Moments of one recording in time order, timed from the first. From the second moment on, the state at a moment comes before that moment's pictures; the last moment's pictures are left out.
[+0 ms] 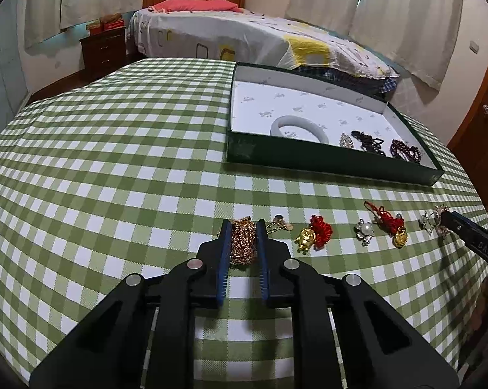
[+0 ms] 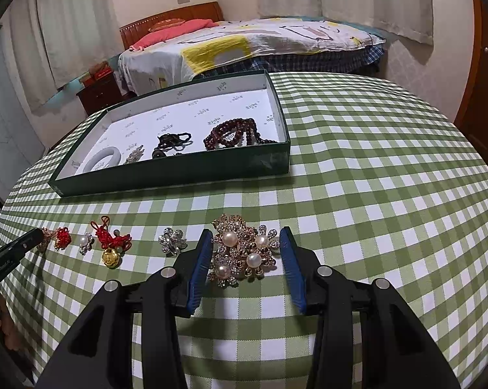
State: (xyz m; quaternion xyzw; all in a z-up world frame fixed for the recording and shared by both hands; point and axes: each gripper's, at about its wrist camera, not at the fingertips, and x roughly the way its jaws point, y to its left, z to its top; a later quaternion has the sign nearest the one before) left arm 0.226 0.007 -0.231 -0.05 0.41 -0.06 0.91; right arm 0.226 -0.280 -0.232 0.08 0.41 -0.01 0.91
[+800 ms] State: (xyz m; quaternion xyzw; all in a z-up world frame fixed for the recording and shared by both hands) left arm 0.211 -0.005 -0.124 -0.07 0.29 -0.09 0.95; right arm 0.214 -0.266 -0.148 0.07 0.31 0.02 0.95
